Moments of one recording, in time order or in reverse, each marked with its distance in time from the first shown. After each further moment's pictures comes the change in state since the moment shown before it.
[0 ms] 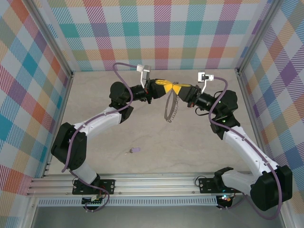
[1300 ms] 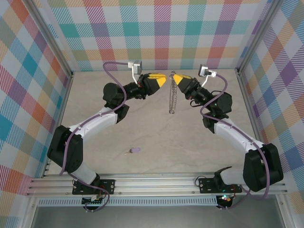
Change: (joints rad) left arm 0.029 -0.047 -0.016 0.070 -0.084 -0.161; right arm 0.000 0.216 -0.015 0.563 0.105 0.220
